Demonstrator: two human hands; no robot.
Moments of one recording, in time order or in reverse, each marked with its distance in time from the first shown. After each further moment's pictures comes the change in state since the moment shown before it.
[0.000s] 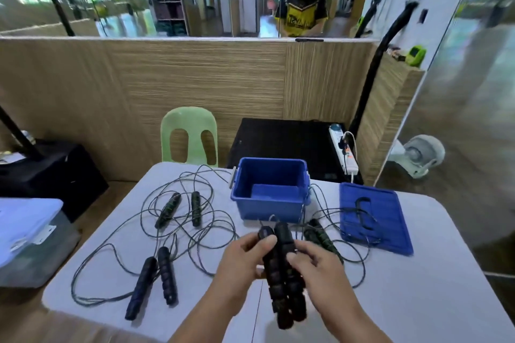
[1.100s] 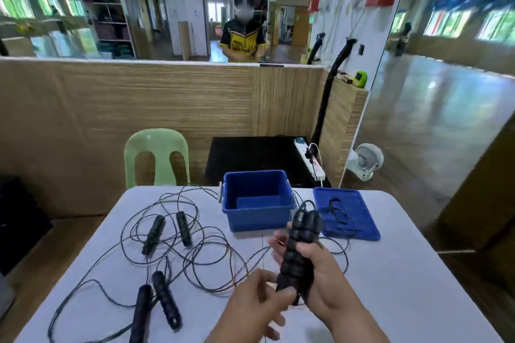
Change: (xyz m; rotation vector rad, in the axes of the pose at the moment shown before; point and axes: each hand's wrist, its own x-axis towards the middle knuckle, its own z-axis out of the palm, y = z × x) left_hand -0.065 -0.003 -0.053 0.331 -0.291 -0.087; right_hand -0.031 -0.016 0.067 0.941 0.071 -0.062
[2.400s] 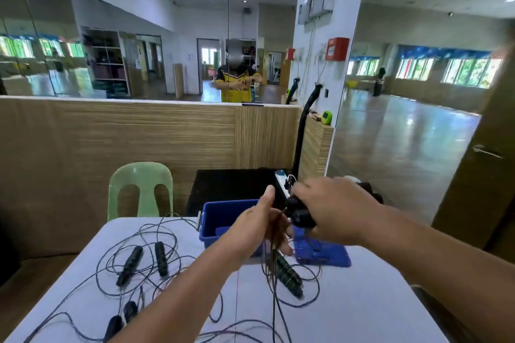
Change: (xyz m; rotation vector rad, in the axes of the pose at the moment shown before) left_hand -0.004 0.154 0.051 0.074 -0.158 0.311; right_hand -0.063 -0.200 0.050 -2.547 -0.187 -0.837
